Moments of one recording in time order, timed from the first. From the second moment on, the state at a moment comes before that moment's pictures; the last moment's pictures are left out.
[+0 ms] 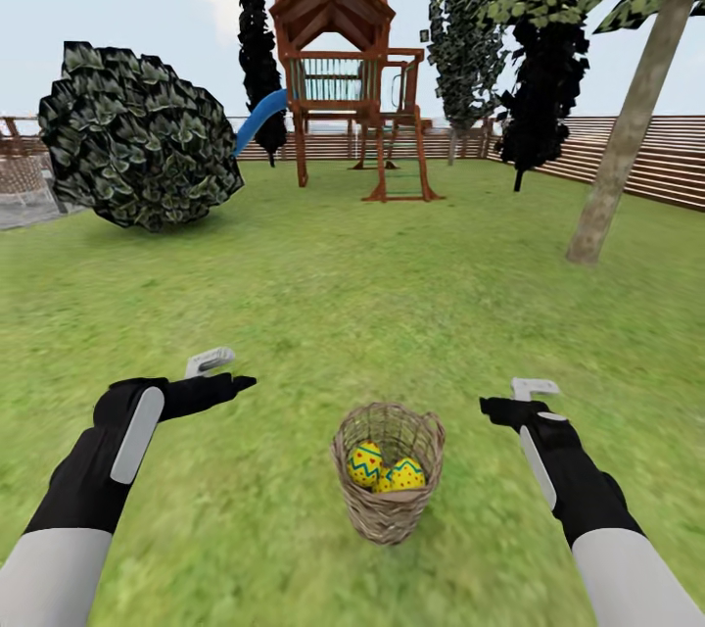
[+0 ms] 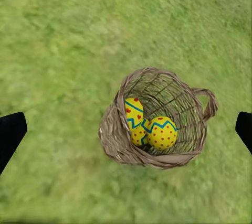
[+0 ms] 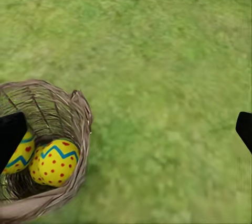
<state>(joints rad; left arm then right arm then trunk) -0.62 0.14 0.08 -1.29 0.44 0.99 -0.10 -0.62 -0.10 -0.11 -0.96 0.00 0.50 -0.04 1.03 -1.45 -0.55</state>
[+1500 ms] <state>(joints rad) -0.62 0.11 -0.12 -1.13 0.39 0.99 -0.08 -0.62 -0.10 -0.10 -0.87 0.00 0.47 -0.03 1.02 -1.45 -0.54</state>
